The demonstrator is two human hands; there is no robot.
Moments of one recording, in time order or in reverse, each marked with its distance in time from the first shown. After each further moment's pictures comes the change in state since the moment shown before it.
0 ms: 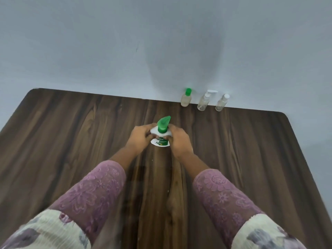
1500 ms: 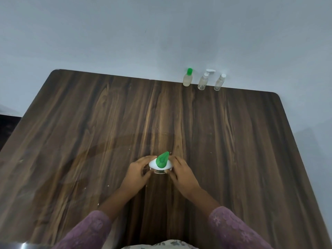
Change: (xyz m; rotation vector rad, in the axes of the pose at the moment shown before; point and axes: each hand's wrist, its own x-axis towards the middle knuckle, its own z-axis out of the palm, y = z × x) left_hand -0.242 0.010 0.037 -0.059 0.035 0.051; right_hand -0.234 -0.011 0.017 0.112 -0.197 -0.074
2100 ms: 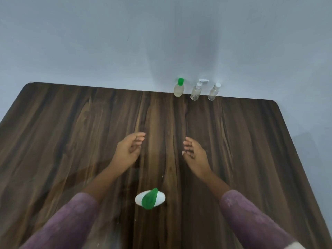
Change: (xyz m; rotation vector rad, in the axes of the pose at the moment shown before) left_hand 0.151 -0.002 -0.029 -0.053 0.032 -0.111; right_hand 0.109 0.074 -0.072 0.357 0.257 0.267
